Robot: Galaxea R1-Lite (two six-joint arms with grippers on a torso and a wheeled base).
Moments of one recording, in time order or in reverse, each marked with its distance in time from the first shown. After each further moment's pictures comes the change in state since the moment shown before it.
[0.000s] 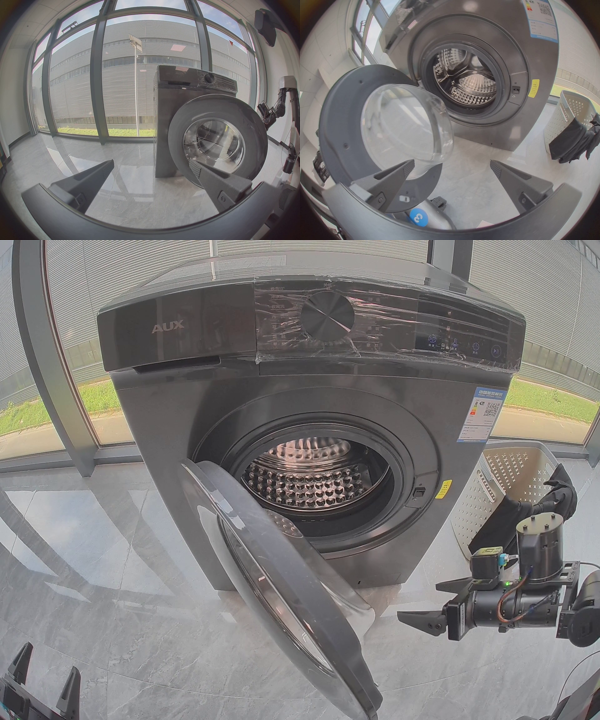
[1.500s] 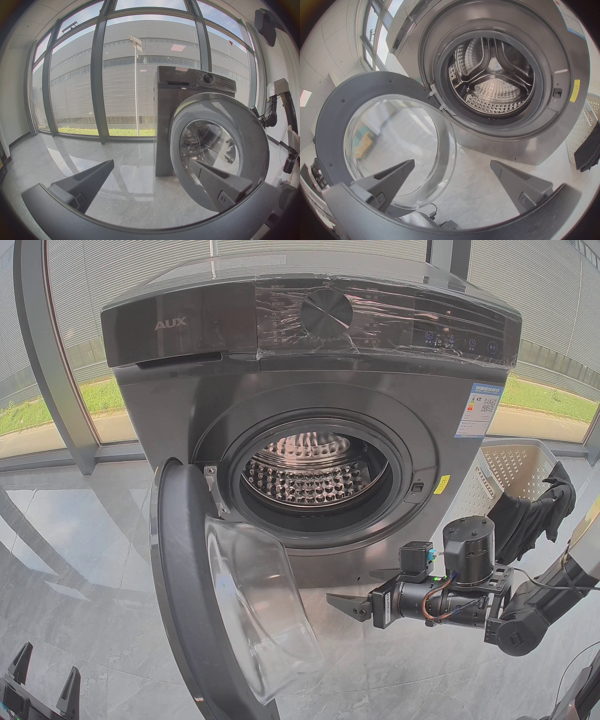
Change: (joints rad) left arm 0.000 0.000 0.000 0.000 0.001 0.000; right arm 0.130 0.346 -0.155 -0.342 -0.021 0.091
